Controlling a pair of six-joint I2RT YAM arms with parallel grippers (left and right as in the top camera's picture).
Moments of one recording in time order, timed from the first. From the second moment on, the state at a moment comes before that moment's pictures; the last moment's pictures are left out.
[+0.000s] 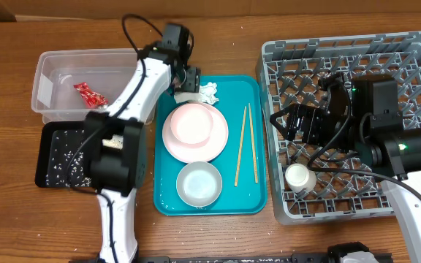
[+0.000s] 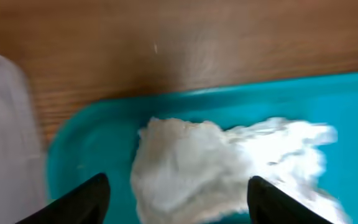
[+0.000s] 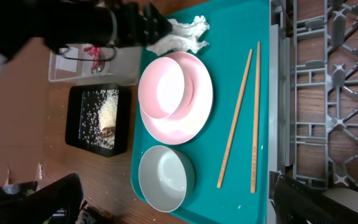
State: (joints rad) left arm -0.26 2.24 1.82 -0.80 0.01 -0.18; right arm 0.15 1.19 1.23 -0.97 -0.54 0.38
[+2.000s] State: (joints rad) left arm -0.35 1.52 2.12 -1.66 0.03 -0.16; right arm 0.15 1.19 1.23 -0.98 -0.43 0.38
